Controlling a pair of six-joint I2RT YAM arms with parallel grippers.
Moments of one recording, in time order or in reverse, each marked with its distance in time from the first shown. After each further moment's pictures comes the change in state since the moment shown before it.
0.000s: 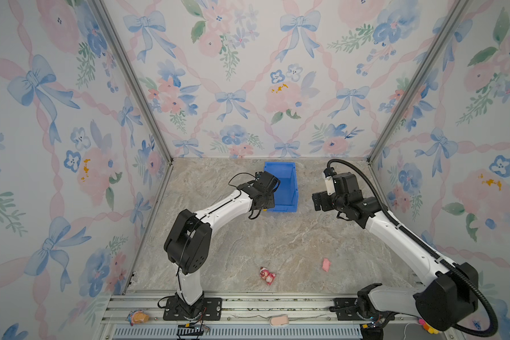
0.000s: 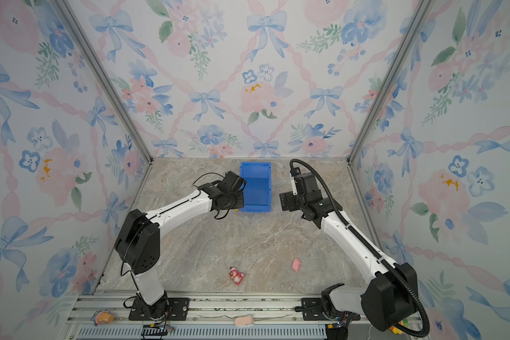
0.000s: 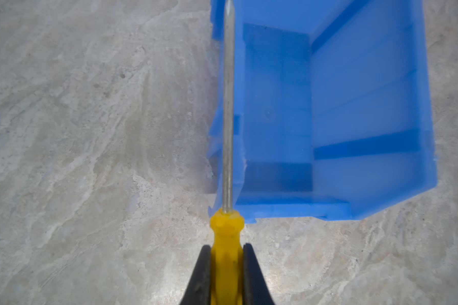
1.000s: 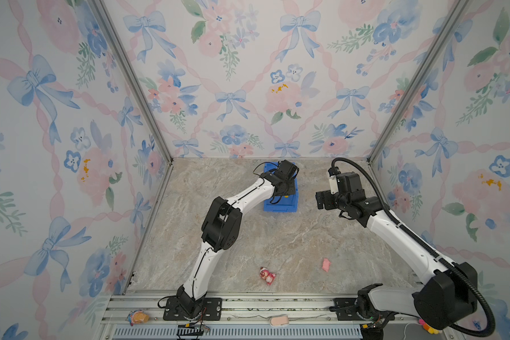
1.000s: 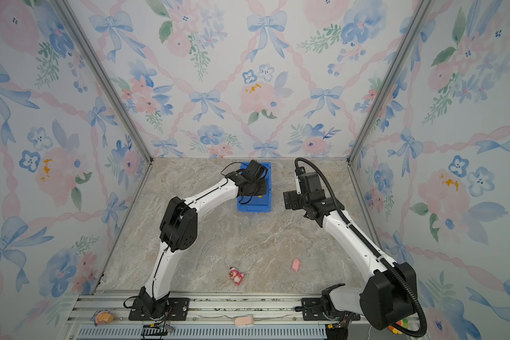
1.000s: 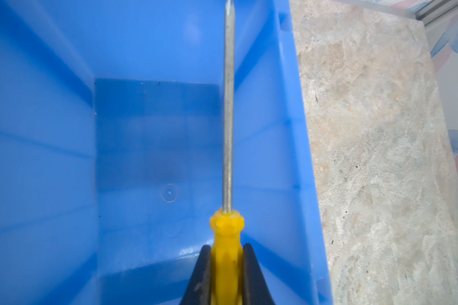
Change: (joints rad) left arm -0.029 0.427 0.504 -0.001 0.075 0.028; right arm -0.034 0.006 -0.015 0.016 -0.006 0.006
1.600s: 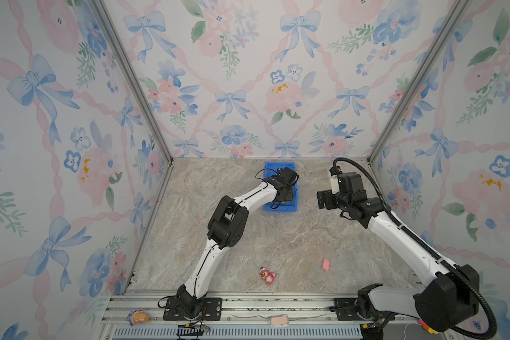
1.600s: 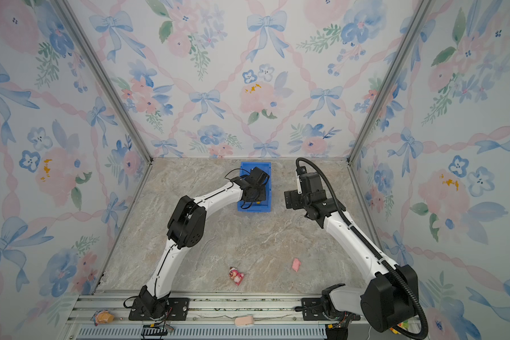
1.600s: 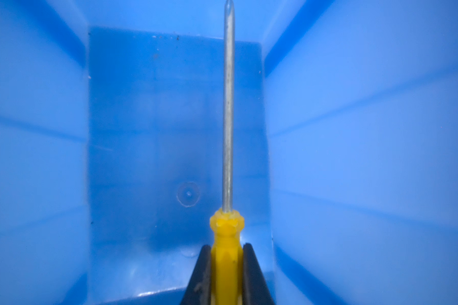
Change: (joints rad) left arm 0.000 0.101 0.003 0.000 -0.048 -0.011; right arm 0.001 -0.015 -0.008 0.011 0.016 -0.003
